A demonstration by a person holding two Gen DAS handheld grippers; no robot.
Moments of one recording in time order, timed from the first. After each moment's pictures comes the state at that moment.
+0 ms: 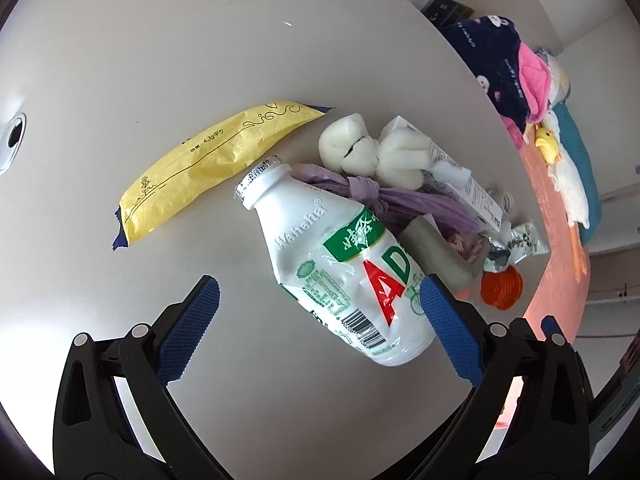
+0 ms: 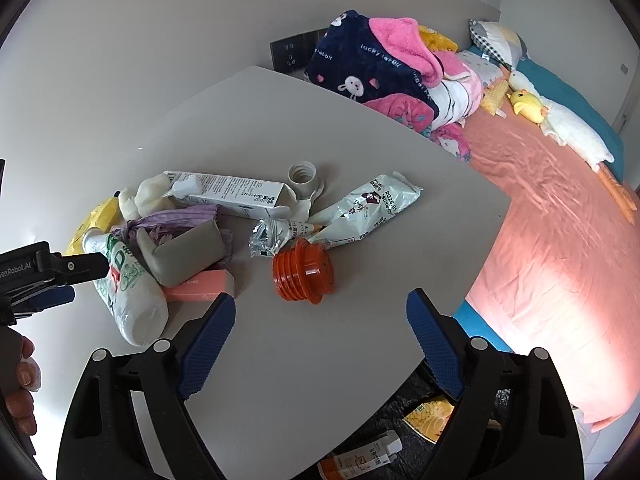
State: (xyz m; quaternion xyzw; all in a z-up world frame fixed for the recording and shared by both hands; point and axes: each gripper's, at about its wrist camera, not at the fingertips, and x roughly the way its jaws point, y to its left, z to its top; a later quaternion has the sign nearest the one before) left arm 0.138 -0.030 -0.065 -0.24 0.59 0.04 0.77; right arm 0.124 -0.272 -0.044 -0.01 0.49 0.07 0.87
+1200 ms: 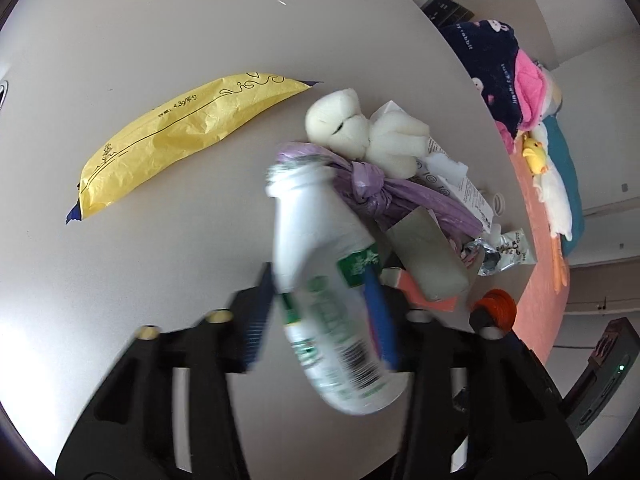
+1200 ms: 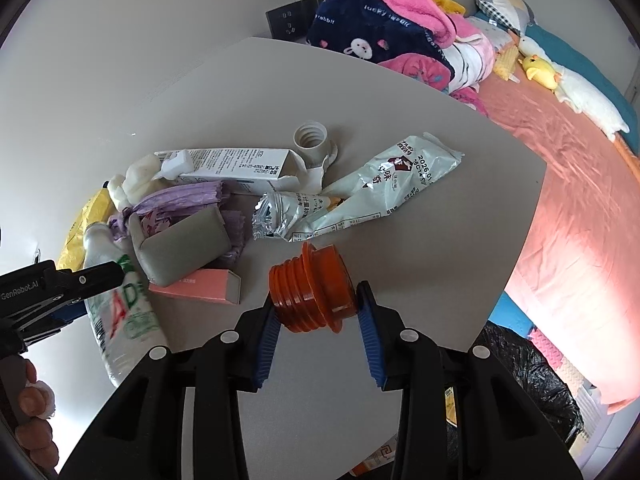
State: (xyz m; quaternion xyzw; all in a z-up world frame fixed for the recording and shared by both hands) left arm 0.120 -0.024 -0.078 -0.29 0.58 0.01 0.76; right arm 0.133 -0.265 -0.070 0.03 0.53 0.09 0.84
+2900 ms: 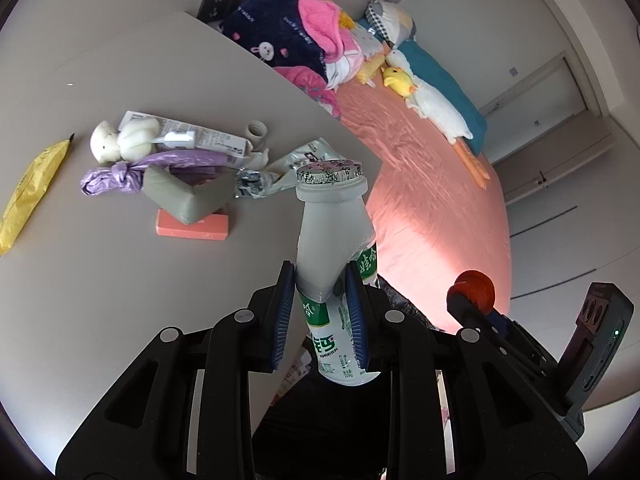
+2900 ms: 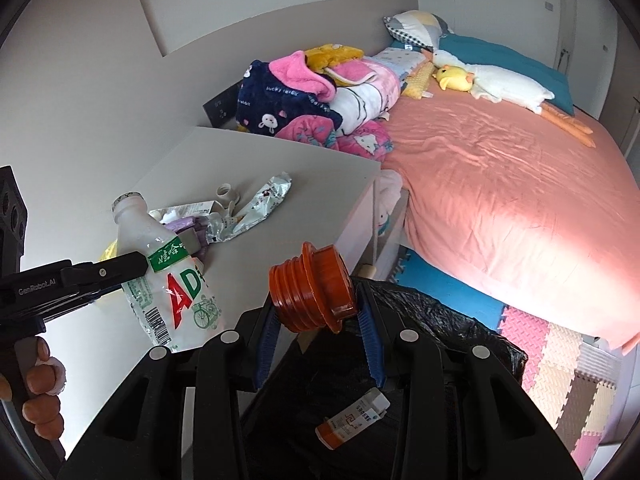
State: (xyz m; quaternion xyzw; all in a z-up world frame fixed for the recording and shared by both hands) left arm 0.070 -0.163 0.016 -0.17 0.53 -0.22 0.80; right arm 0.012 -0.388 0.017 0.10 0.45 -0.01 0.89
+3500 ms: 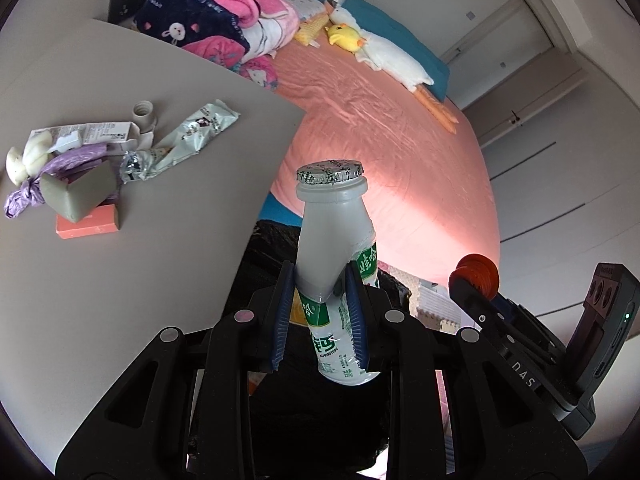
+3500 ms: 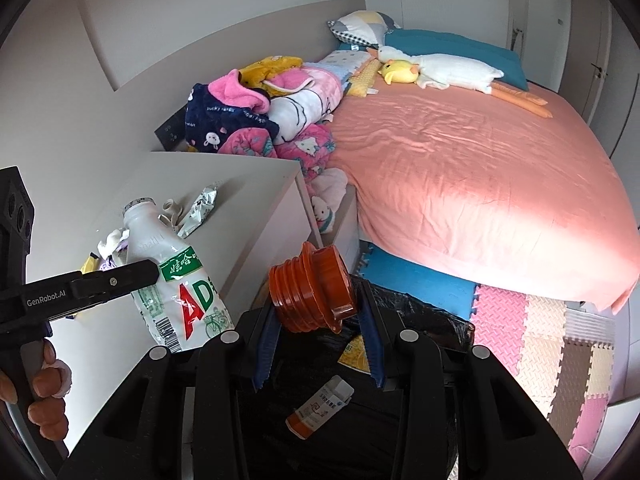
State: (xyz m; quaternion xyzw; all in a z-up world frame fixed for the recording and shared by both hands) left arm 0.056 -0.254 0.013 -0.10 0.55 -0.31 0.77; right arm -0.036 -0.457 0.019 0.14 0.44 -0.07 0.89
